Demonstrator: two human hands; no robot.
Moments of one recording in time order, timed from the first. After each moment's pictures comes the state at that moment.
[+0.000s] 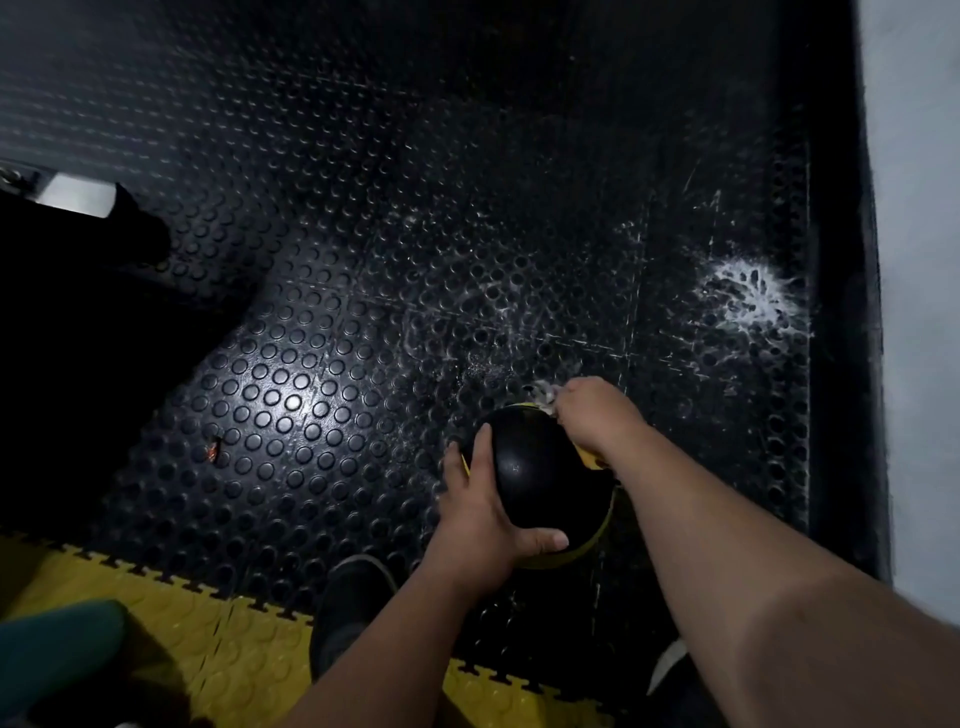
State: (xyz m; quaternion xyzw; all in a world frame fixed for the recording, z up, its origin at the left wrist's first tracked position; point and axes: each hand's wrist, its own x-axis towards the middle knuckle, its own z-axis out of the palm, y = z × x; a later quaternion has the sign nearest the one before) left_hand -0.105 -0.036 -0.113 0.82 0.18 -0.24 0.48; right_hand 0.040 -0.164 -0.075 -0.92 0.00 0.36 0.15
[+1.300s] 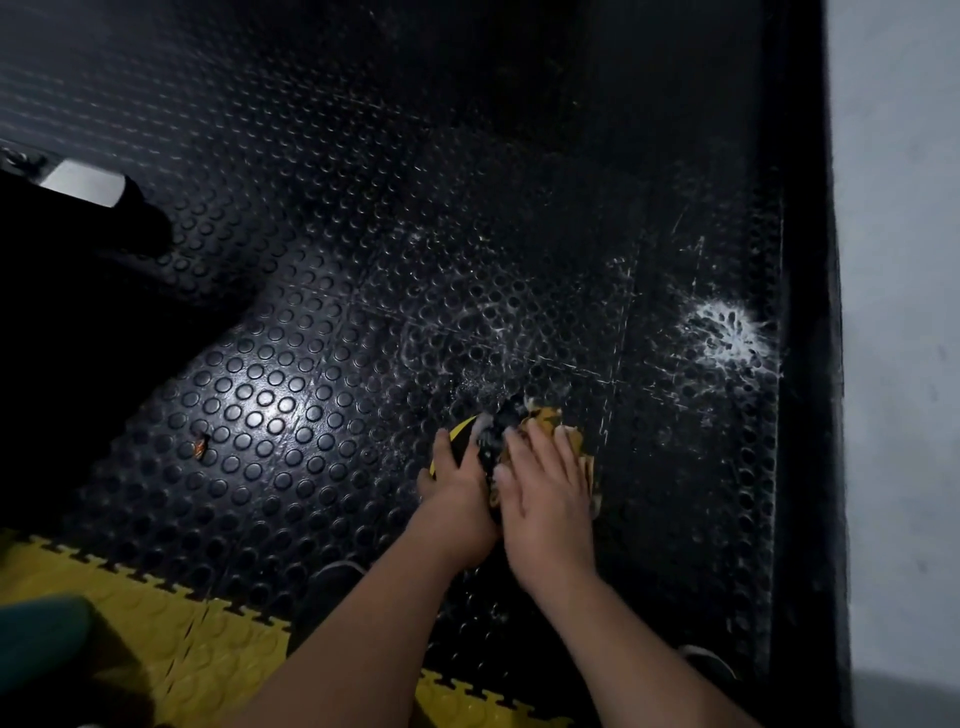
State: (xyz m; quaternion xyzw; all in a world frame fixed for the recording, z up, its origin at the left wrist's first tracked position) left_hand -0.076 -0.024 -0.081 0.84 0.19 -0.34 0.37; right_hand -0.072 -0.143 -0.072 -0.95 -0.04 0.17 0.26
